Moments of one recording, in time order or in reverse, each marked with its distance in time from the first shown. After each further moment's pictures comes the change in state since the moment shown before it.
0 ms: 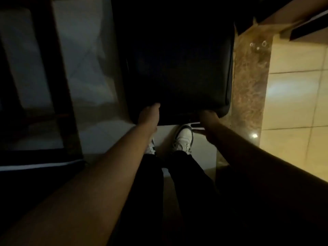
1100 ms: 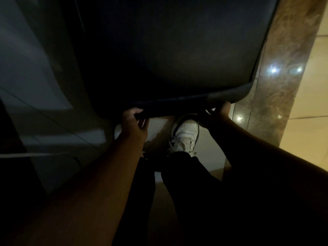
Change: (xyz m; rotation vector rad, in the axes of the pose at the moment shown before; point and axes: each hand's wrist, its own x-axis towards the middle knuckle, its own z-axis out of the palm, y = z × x) left_hand 0.210 -0.142 0.034 -0.886 0.067 -0.208; right_hand 0.203 0.094 0.009 0.665 0.314 0.059
